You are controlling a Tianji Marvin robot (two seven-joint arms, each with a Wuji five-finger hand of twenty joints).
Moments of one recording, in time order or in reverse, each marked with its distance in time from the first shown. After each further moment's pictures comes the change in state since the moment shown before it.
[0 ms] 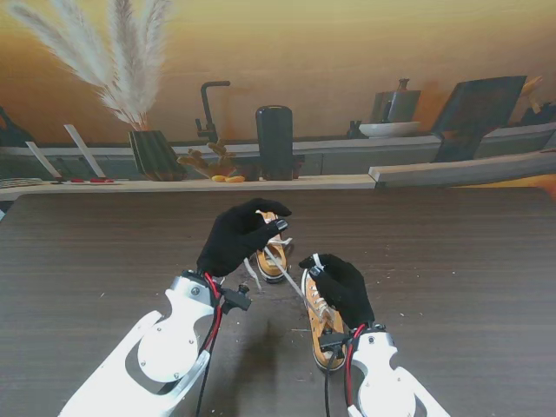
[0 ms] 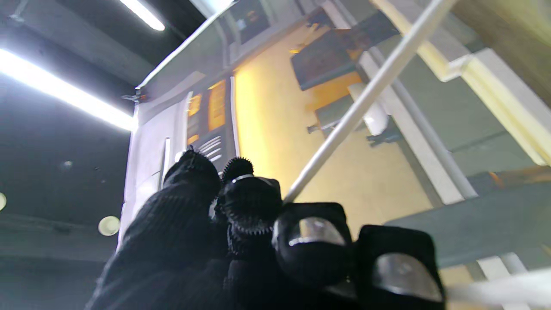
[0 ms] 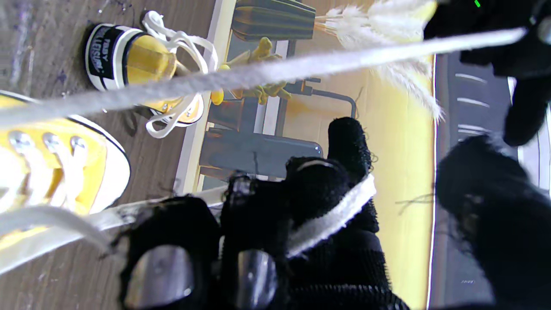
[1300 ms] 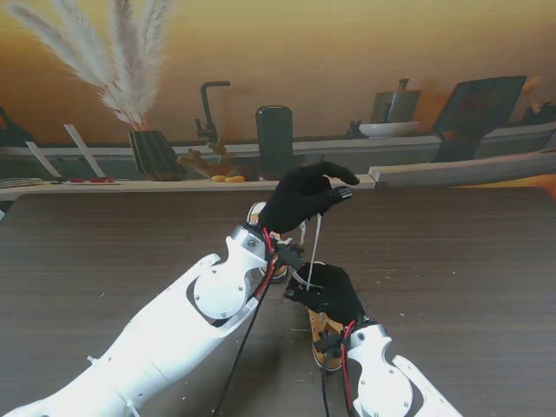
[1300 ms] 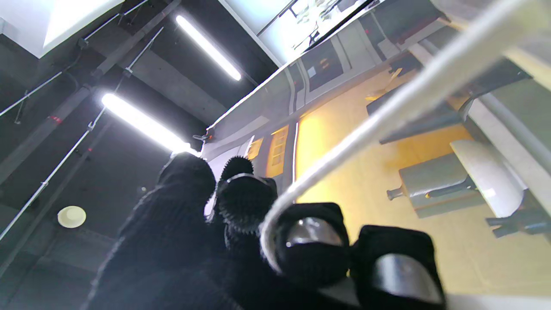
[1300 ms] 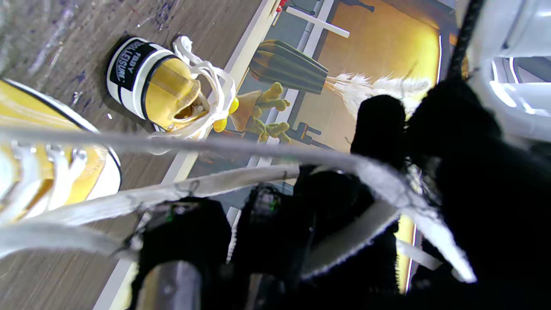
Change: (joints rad) left arm -0.436 -0.094 0.298 0.345 -0.149 -0.195 -0.019; right arm 0.075 0.038 -0.040 0.069 -0.176 -0.012 0.058; left_hand -0.022 0.000 -0.002 -0.006 0.004 -0.002 0.028 -0.013 0.012 -0.025 -0.014 0.000 0.001 -0.018 0.002 0.000 0.002 0.000 0.000 0.008; right_hand 0.235 -0.243 0.022 -0.141 0.185 -0.177 0.355 -0.198 -0.033 -0.091 0.022 0.060 0.026 -0.171 0.095 0.001 0.032 -0.139 0.000 0.158
